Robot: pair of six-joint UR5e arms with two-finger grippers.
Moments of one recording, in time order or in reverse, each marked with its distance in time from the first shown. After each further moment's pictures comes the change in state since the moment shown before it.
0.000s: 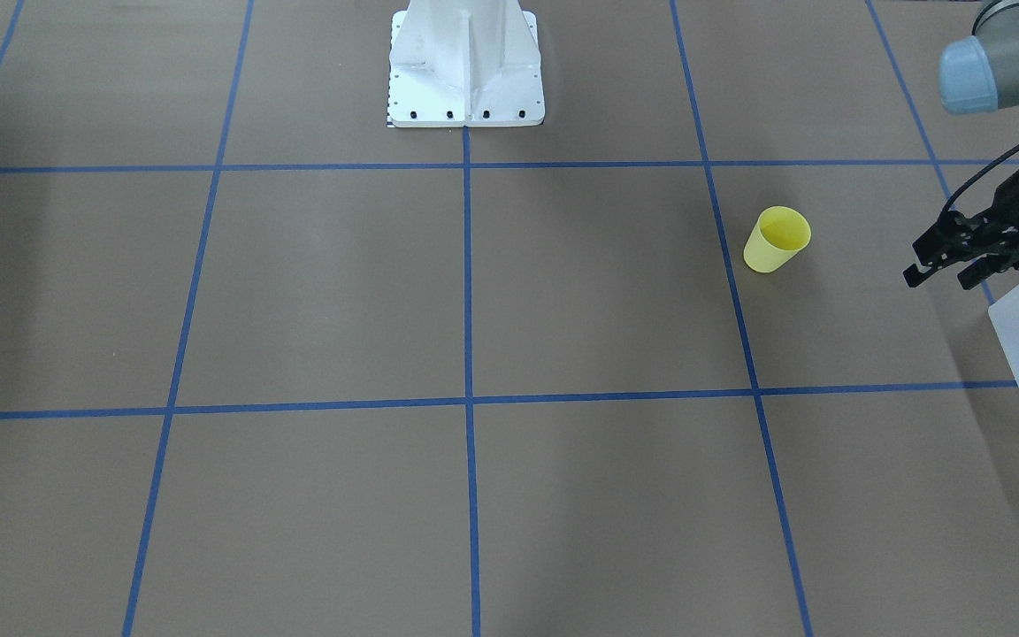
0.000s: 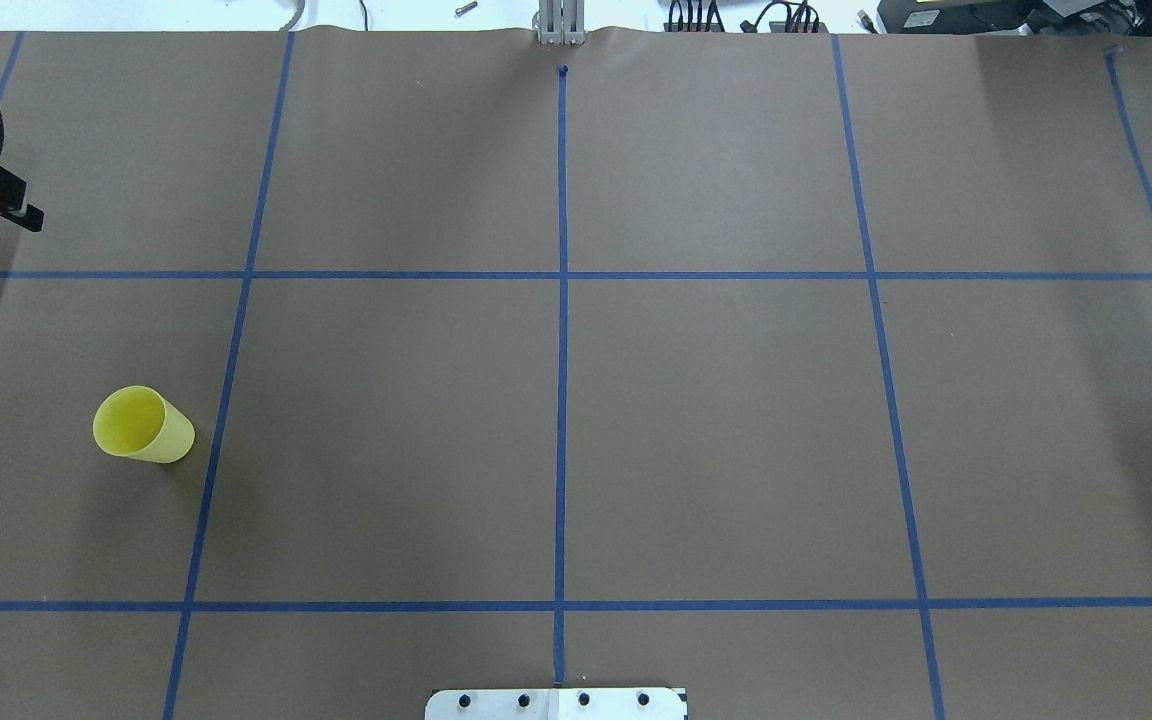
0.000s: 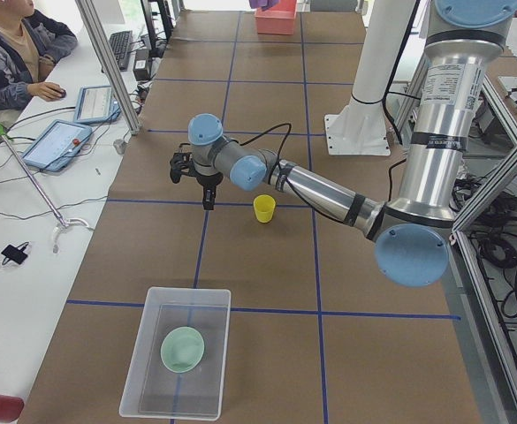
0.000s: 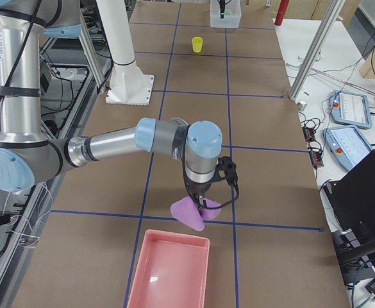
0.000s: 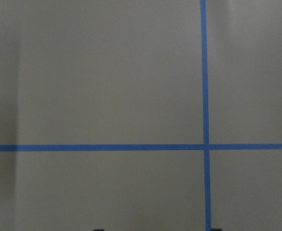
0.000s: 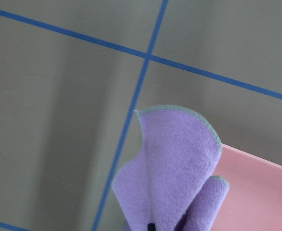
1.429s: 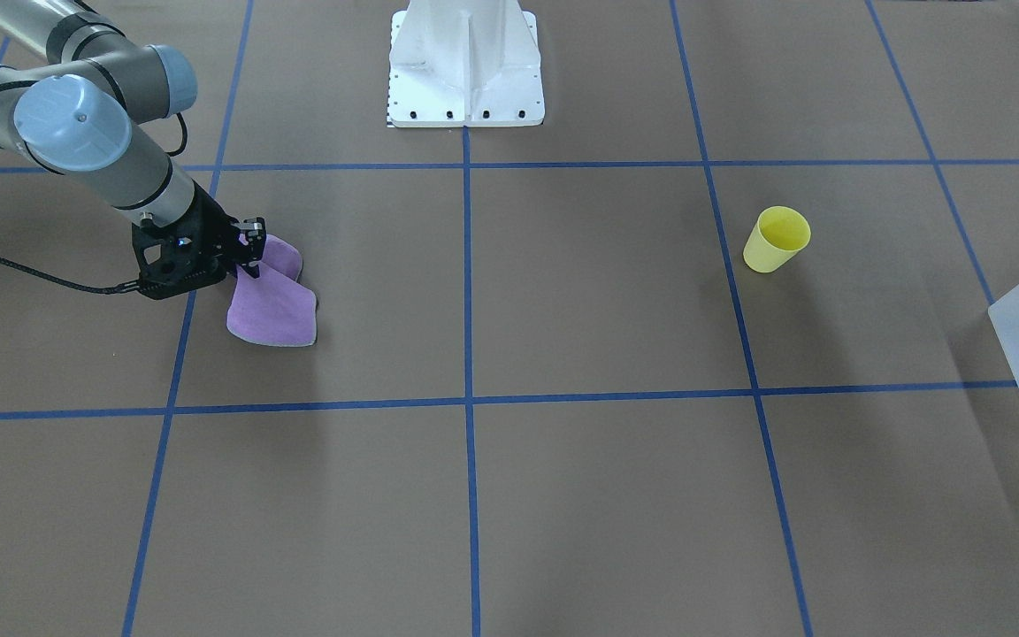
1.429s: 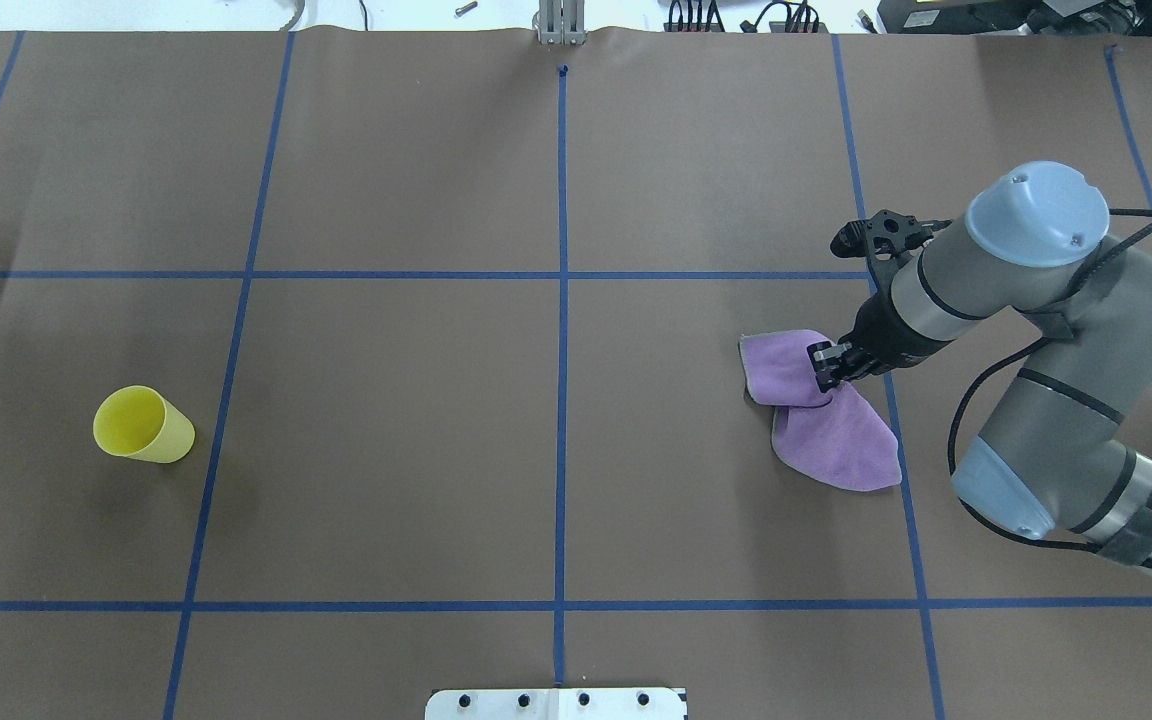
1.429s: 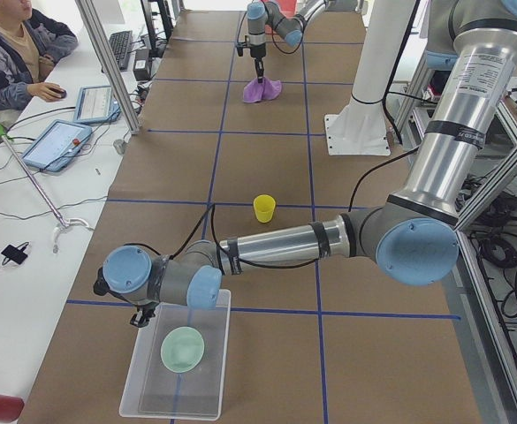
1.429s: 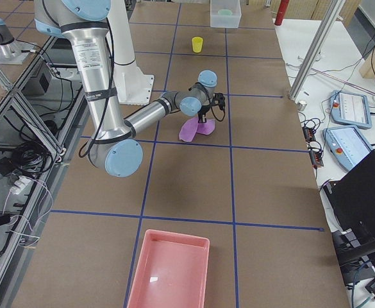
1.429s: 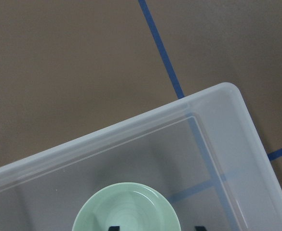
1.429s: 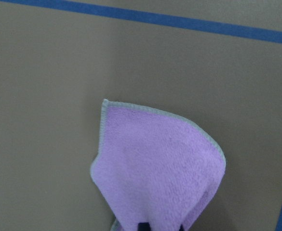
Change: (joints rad) left arm -0.416 -0.186 0.695 -0.123 -0.155 0.793; right arm -1.043 0.254 0.046 0.697 -0.071 1.476
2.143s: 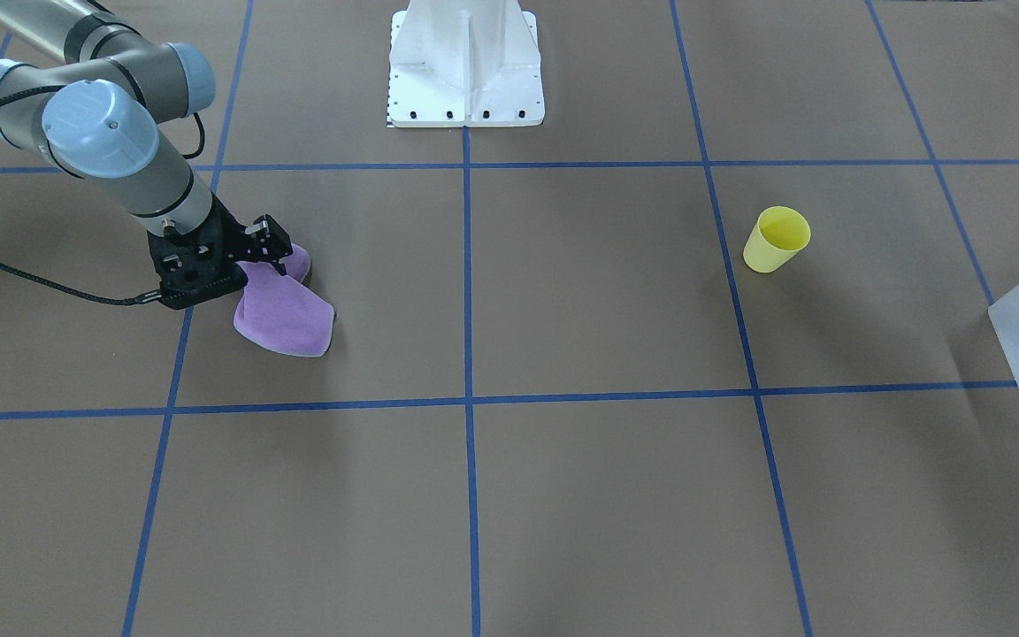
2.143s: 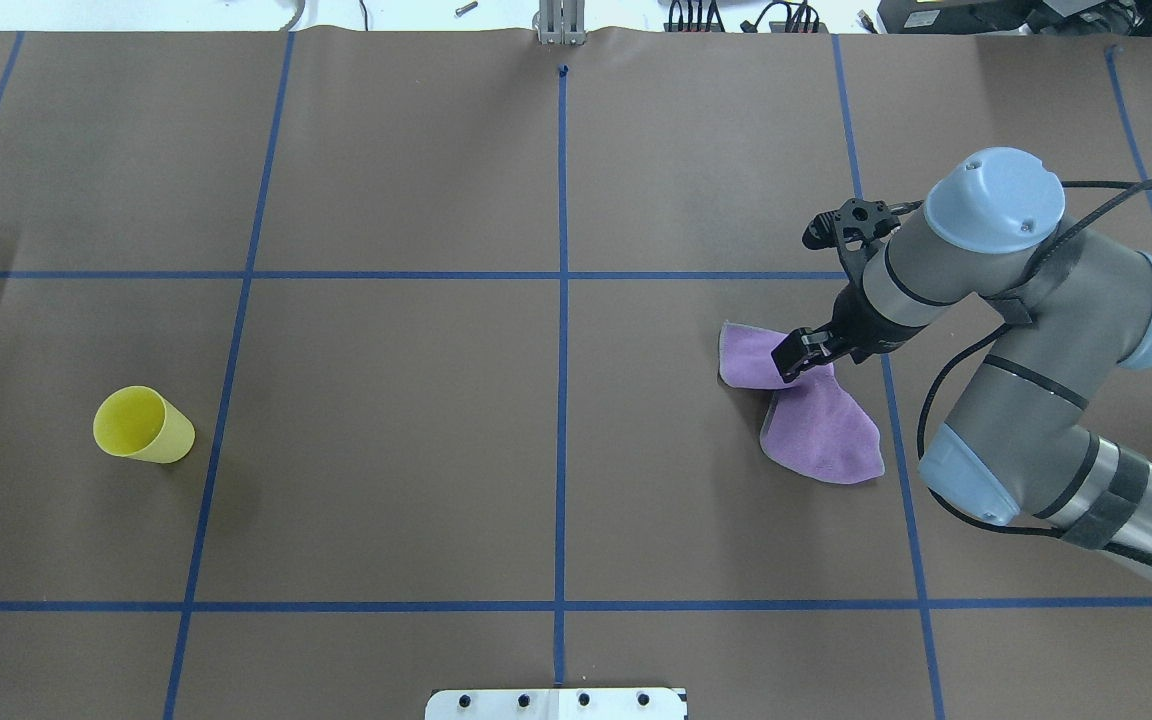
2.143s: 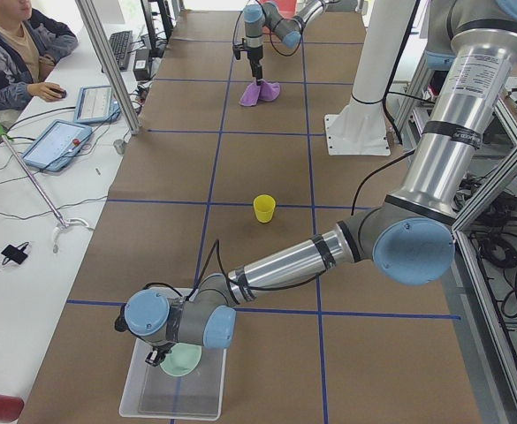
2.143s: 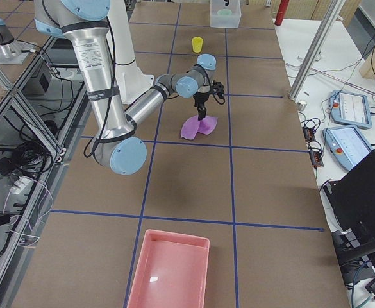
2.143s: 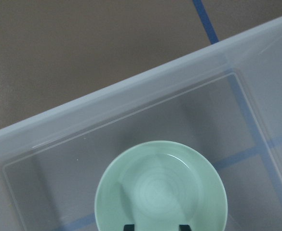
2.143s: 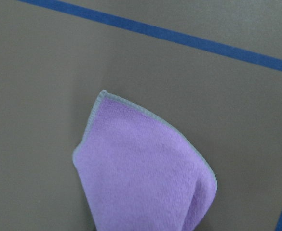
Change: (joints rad) left arm 0.023 0.007 0.273 -0.238 0.069 0.176; right arm -0.011 0.083 -0.074 -0.044 -0.057 -0.092
